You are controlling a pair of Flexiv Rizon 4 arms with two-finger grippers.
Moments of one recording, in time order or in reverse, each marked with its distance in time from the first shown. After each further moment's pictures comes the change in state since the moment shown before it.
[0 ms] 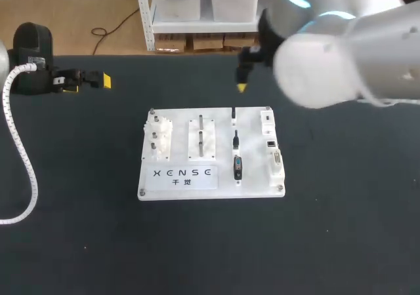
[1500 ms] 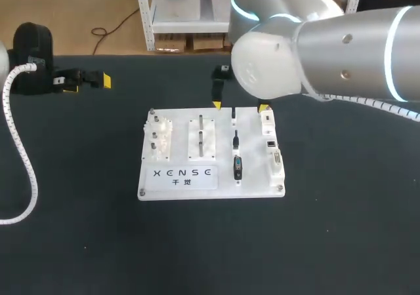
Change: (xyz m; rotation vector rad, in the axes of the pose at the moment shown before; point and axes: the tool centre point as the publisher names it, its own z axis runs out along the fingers) left arm 0.000 0.000 0.000 0.000 0.000 0.000; right arm 0.000 0.028 0.070 0.014 0.164 0.102
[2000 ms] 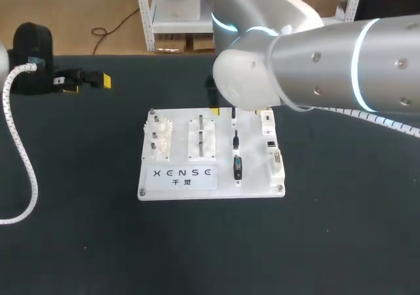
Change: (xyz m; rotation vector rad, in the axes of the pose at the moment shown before) left arm 0.000 0.000 0.000 0.000 0.000 0.000; right arm 0.000 0.004 0.016 0.132 -0.023 -0.026
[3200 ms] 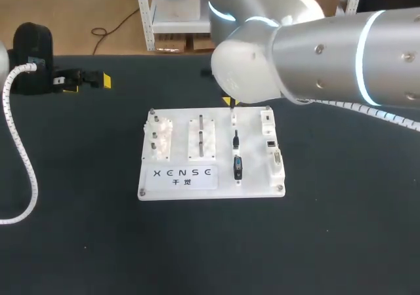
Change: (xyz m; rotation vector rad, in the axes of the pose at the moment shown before) left arm 0.000 0.000 0.000 0.000 0.000 0.000; right arm -0.011 0.007 -0.028 -0.030 -0.045 0.019
